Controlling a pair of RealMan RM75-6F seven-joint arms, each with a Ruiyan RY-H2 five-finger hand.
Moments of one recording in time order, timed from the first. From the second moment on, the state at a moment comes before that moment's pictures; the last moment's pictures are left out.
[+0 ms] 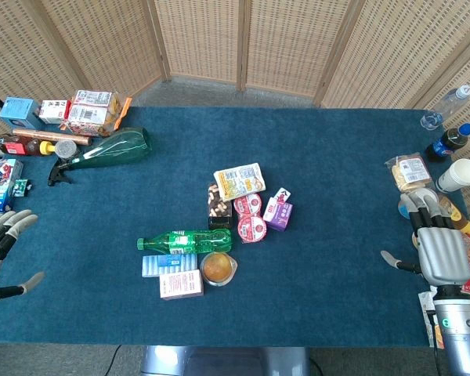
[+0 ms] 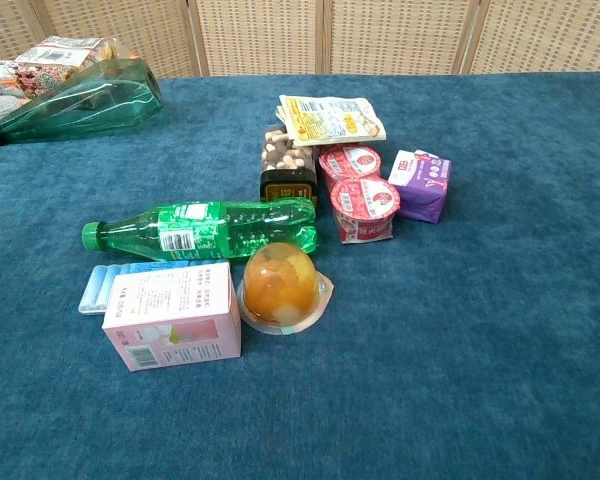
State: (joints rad) left arm -0.12 -0.79 0.01 -1.92 1.60 1.45 -0.20; right arm 0.24 -1.02 0.13 -1.89 -1.29 1.41 -0.30
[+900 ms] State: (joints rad) left arm -0.15 -0.77 0.01 -1.94 1.67 1.44 -0.23; right arm 0.42 -1.07 0.17 -1.92 -1.34 1.15 -0.24
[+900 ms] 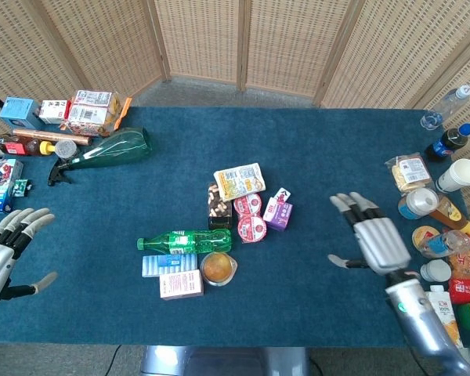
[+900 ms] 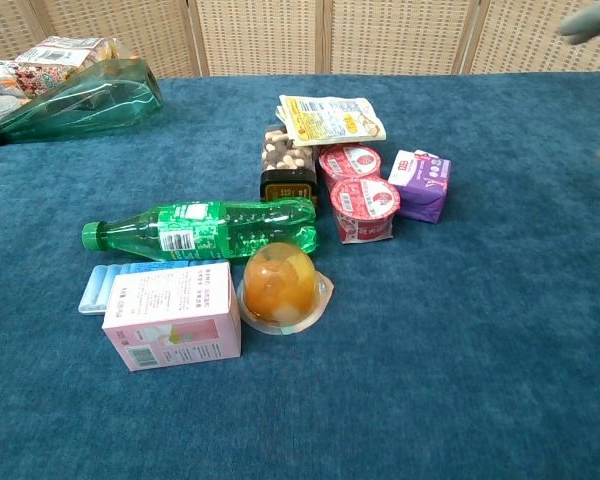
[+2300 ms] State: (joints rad) left arm -0.11 -0.77 0.03 -1.89 1.66 1.49 -0.28; right arm 0.88 -1.44 0.20 -1.44 -0.87 0.73 -0.34
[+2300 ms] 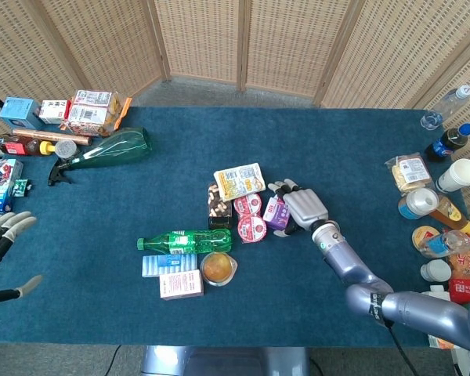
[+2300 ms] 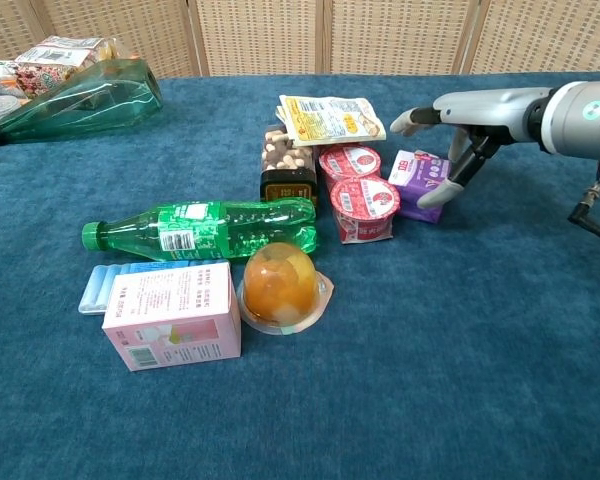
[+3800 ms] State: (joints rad) left arm -0.10 -0.80 0.04 -1.86 1.67 1.49 -0.31; right arm 0.63 -1.11 0.33 -1.93 -1.09 1.15 -0.08
